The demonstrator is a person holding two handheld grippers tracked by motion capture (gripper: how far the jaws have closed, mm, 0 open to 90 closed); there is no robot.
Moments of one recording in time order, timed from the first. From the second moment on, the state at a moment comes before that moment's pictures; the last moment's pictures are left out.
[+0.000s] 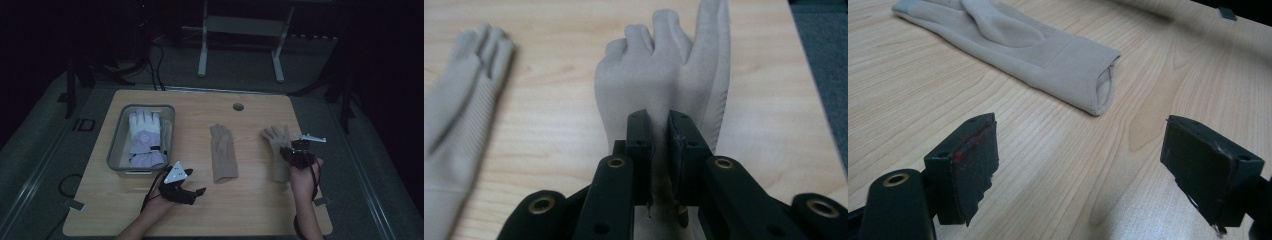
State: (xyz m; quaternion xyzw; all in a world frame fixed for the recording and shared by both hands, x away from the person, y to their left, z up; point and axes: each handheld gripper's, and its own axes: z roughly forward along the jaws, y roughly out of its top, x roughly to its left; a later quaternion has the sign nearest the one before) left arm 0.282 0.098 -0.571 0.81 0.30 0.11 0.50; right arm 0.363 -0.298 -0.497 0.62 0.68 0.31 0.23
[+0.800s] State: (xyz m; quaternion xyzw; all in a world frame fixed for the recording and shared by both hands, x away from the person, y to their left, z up) left arm 0.282 0.097 -0.572 0.81 0.29 0.11 0.50; right arm 0.359 -0.304 -0.522 0.54 0.76 0.30 0.21
